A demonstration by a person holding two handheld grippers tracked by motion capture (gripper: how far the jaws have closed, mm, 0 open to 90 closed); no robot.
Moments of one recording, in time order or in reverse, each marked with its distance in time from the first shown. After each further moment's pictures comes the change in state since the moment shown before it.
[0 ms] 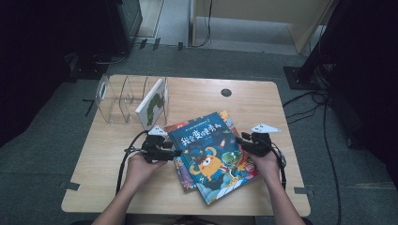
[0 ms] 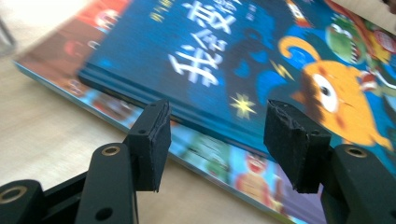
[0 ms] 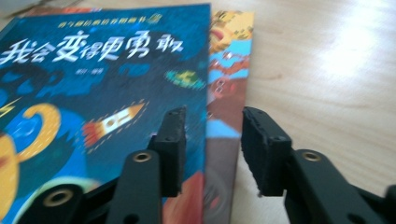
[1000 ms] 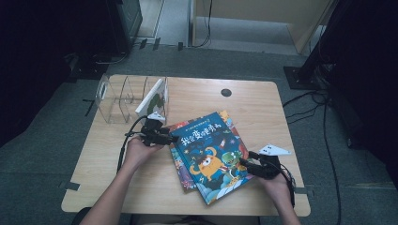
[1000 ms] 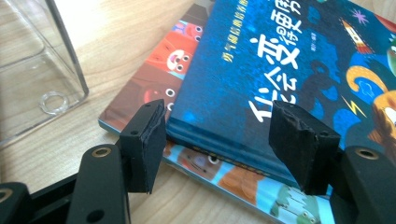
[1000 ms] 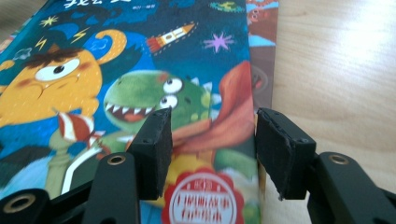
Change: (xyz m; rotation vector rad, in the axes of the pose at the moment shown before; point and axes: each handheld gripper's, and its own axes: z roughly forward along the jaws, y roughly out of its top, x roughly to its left) left arm 0.045 0.028 0.015 0.012 0.018 0.017; right arm 0.022 -0.050 -0.050 0.023 0.042 0.009
